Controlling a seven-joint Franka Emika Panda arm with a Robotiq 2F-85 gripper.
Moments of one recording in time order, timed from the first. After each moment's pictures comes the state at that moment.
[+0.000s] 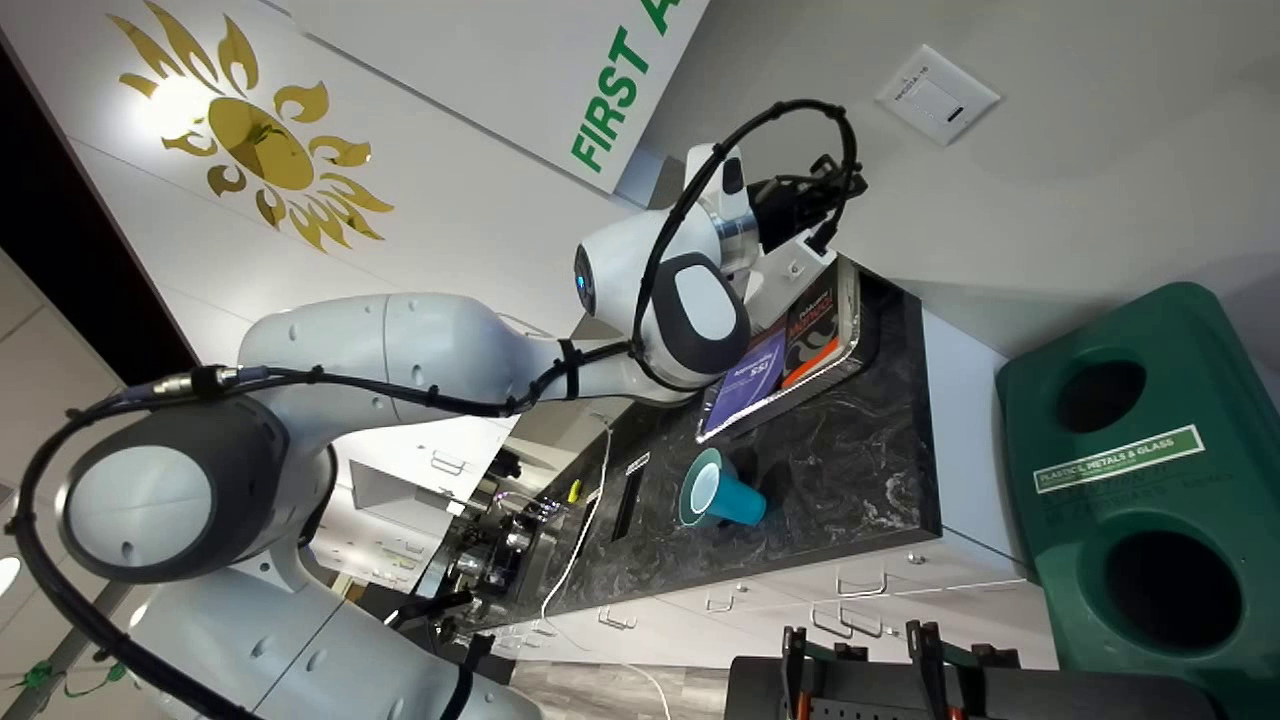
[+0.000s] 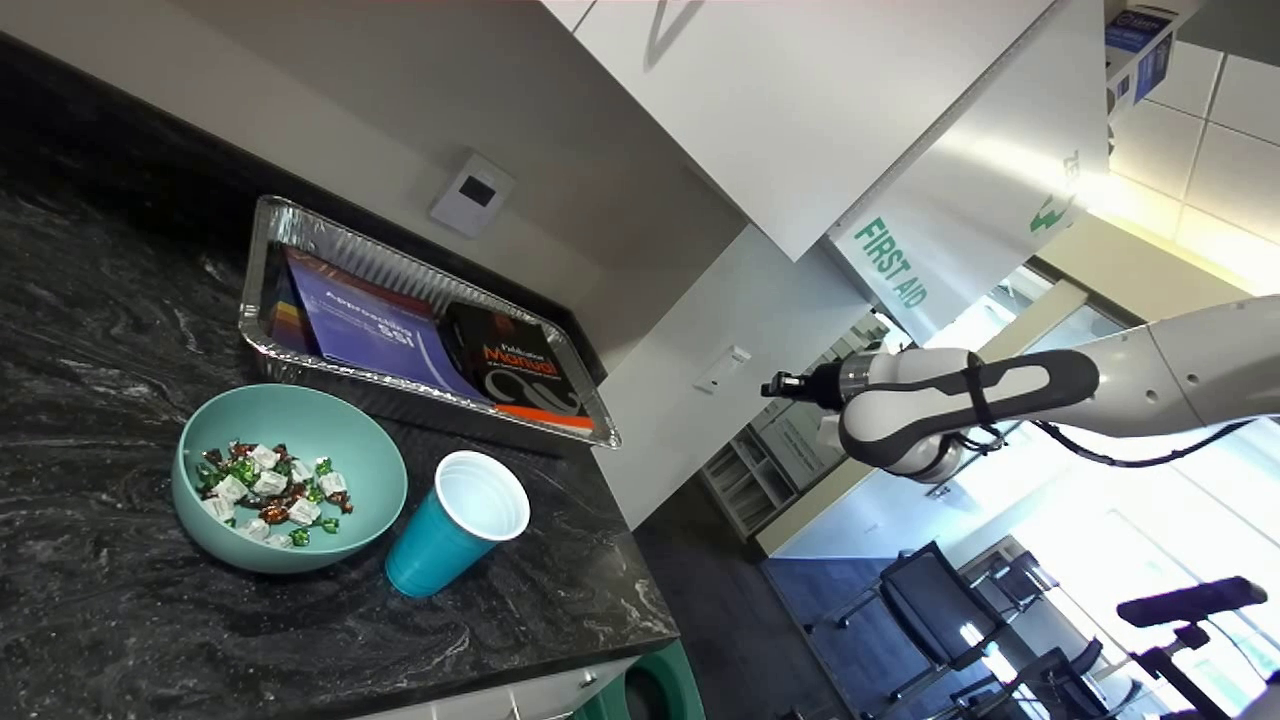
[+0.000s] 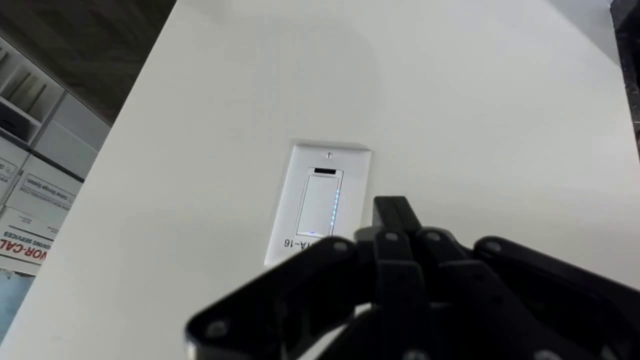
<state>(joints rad) -0.28 0.24 -0.15 -2.38 -0.19 3.46 -0.11</state>
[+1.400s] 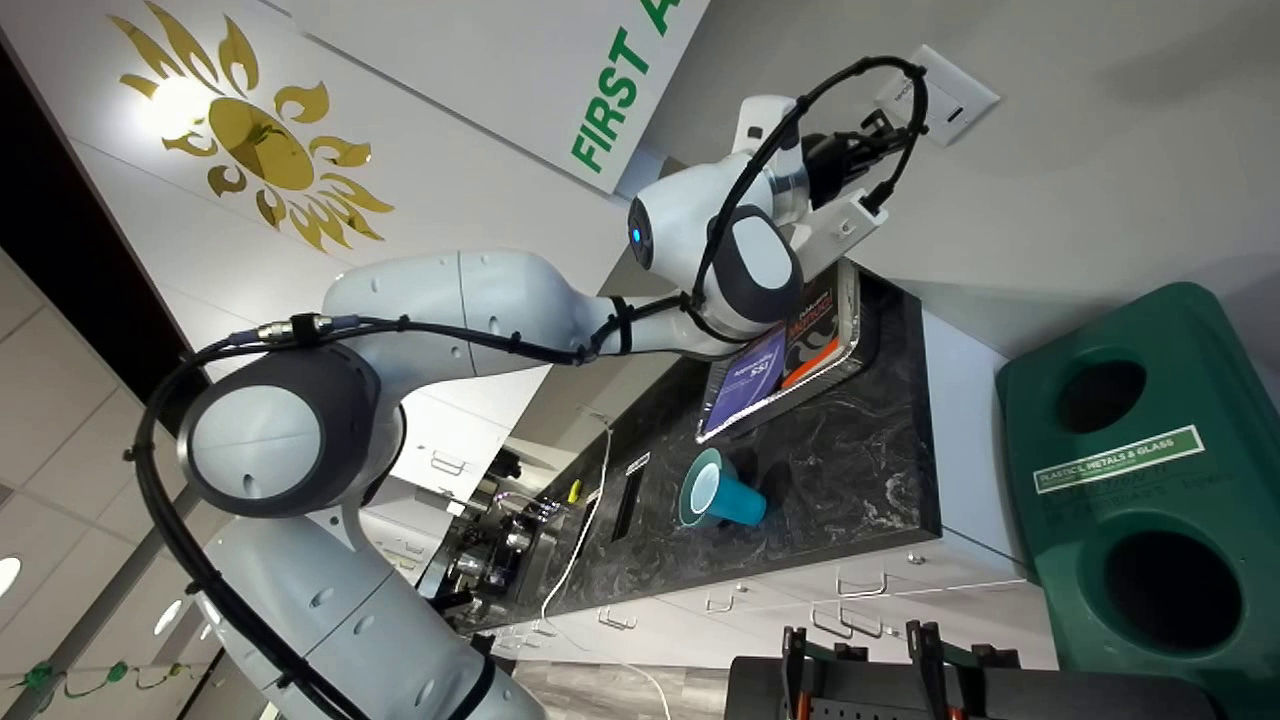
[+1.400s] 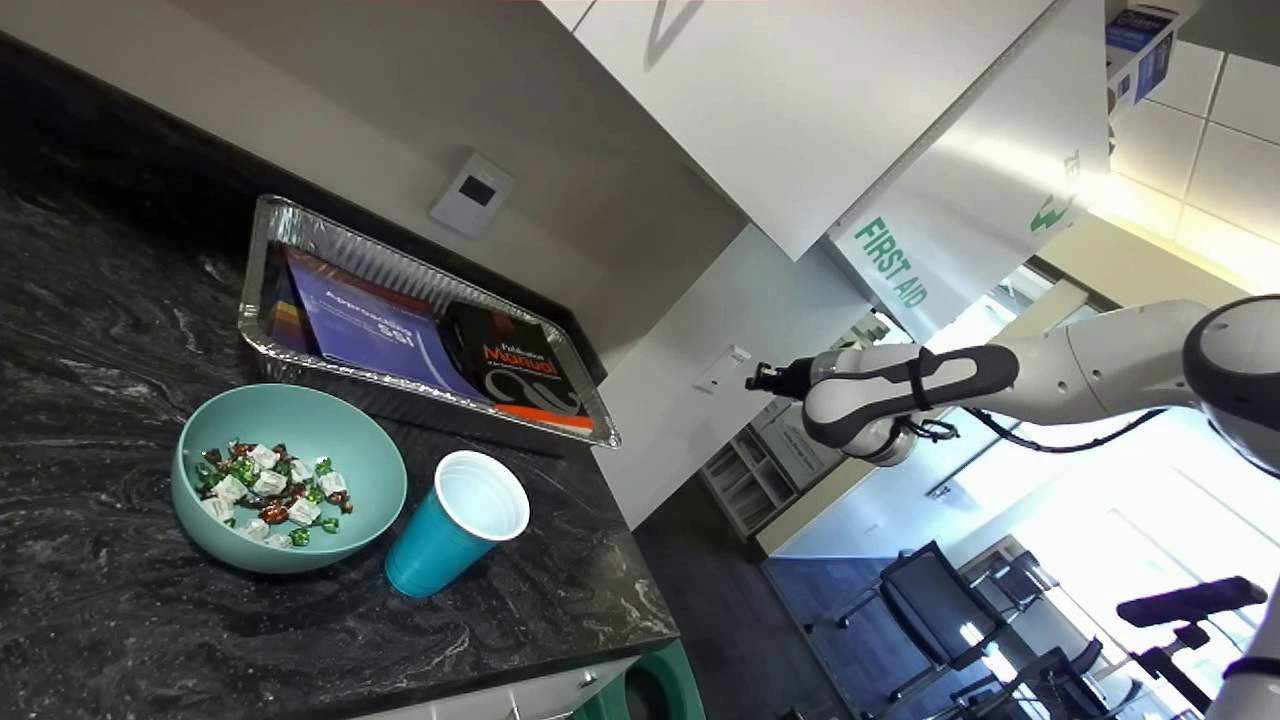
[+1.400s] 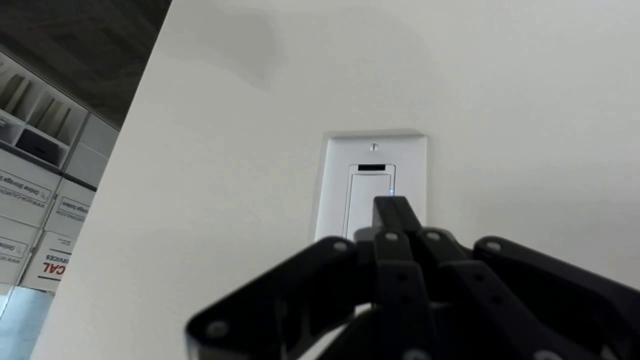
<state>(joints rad) -0.34 0.45 -0.10 -2.14 -0.16 3.44 -0.03</state>
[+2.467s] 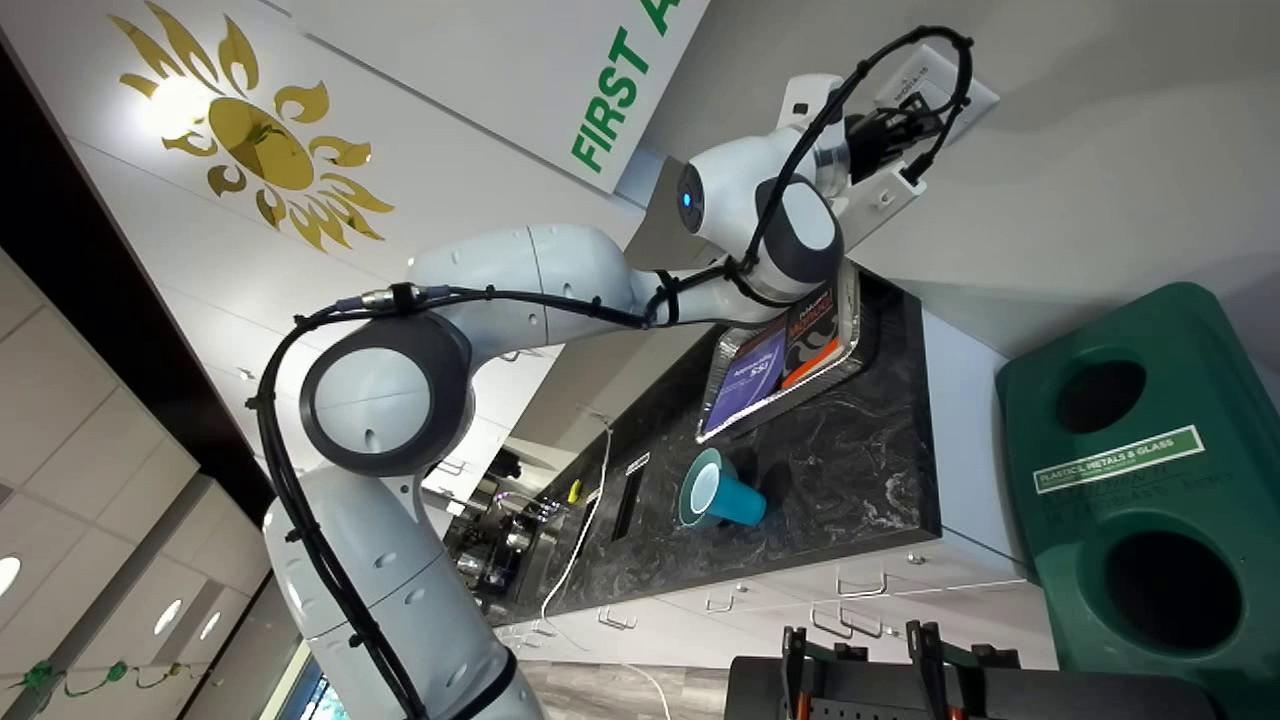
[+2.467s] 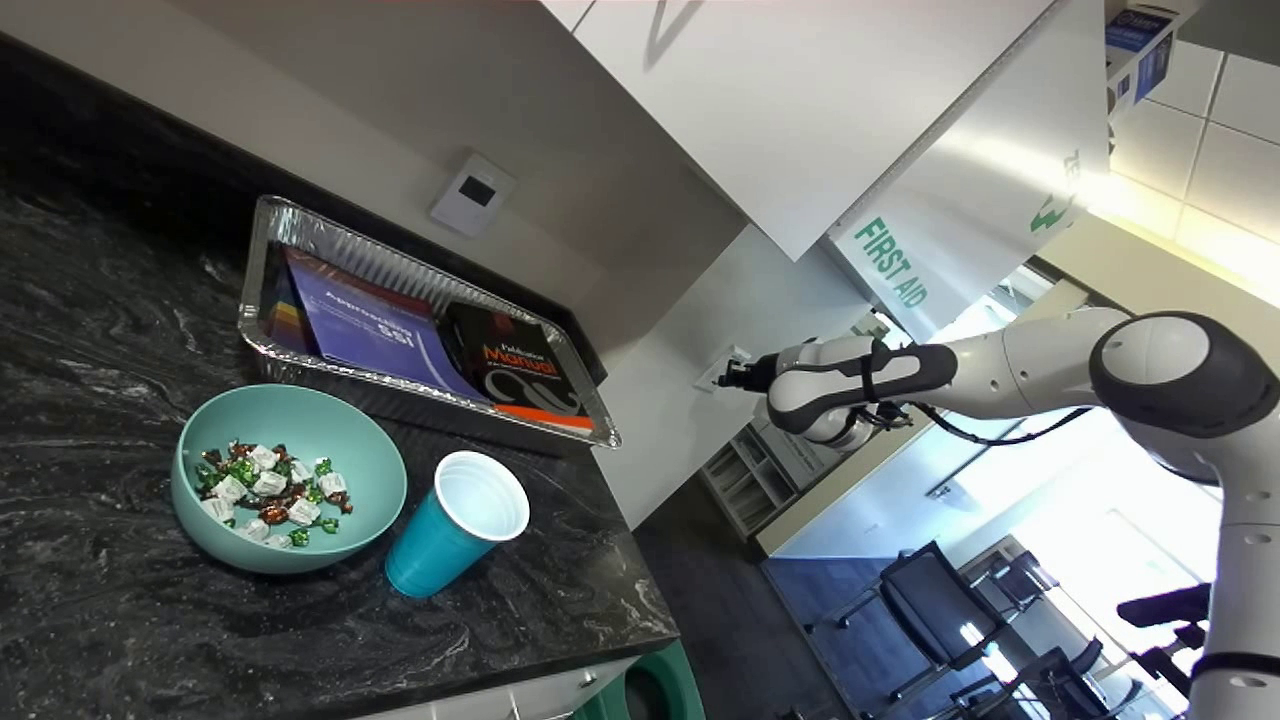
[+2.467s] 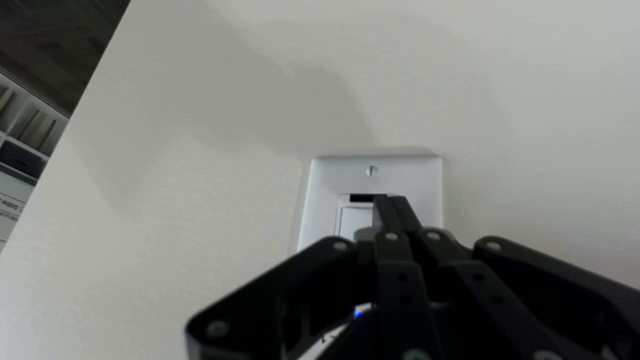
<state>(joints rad) -0.36 0.65 -0.07 -1.89 -0.16 3.35 -0.03</state>
